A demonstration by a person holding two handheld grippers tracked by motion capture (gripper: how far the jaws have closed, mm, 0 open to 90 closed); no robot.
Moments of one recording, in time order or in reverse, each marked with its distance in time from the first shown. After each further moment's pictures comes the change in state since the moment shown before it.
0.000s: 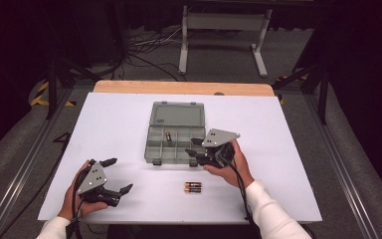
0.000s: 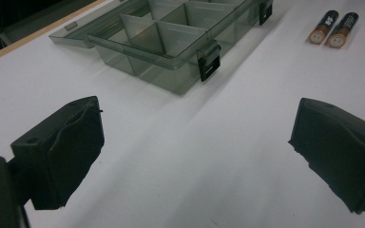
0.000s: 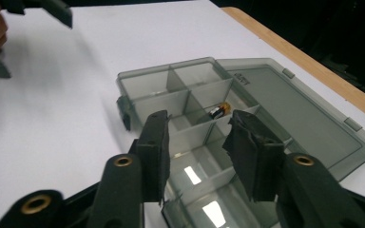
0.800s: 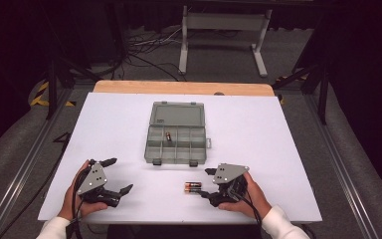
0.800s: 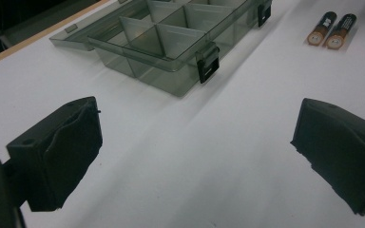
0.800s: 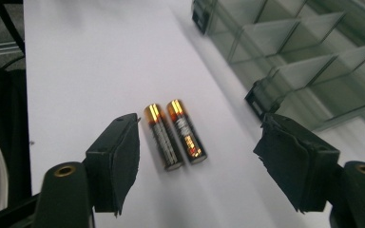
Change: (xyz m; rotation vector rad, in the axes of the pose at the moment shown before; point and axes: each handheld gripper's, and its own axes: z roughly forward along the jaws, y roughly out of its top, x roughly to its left) left arm -0.001 0.001 -0.001 -0.003 -0.001 0.000; right arm 0.049 -0.058 -0.032 0.147 0.107 -0.031
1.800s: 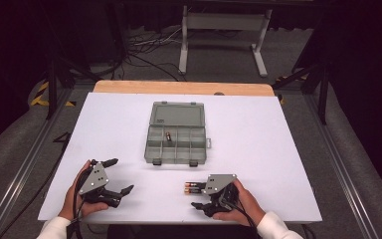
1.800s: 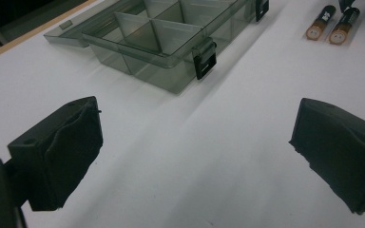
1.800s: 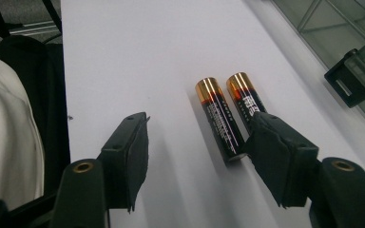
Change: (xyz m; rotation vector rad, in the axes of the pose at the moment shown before) left arm -0.001 0.000 0.002 0.017 -0.006 0.013; right arm 0.019 -0.009 0.024 0.068 0.112 -0.006
